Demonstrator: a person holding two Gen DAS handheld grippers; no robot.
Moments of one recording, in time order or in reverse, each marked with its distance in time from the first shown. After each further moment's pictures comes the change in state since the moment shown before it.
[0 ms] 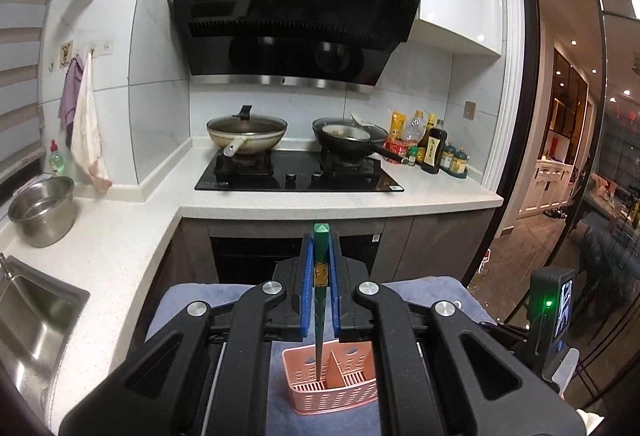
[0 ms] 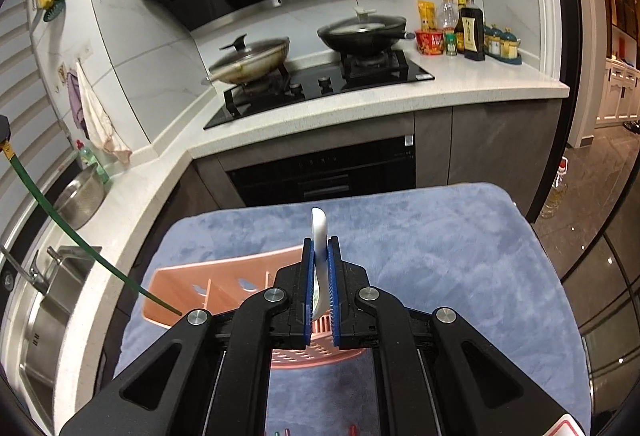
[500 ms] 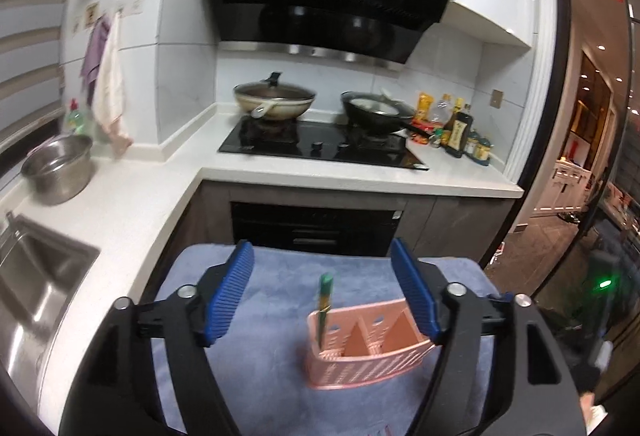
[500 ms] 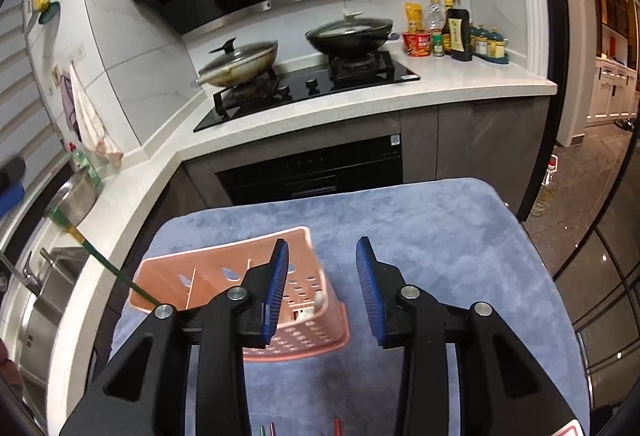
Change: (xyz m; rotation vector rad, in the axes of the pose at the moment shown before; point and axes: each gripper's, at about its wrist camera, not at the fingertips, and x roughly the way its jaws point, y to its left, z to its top) left arm -0.002 0.035 -0.033 -0.084 0.084 0.082; right arm -0.031 -0.017 -0.014 0.023 -0.045 -0.027
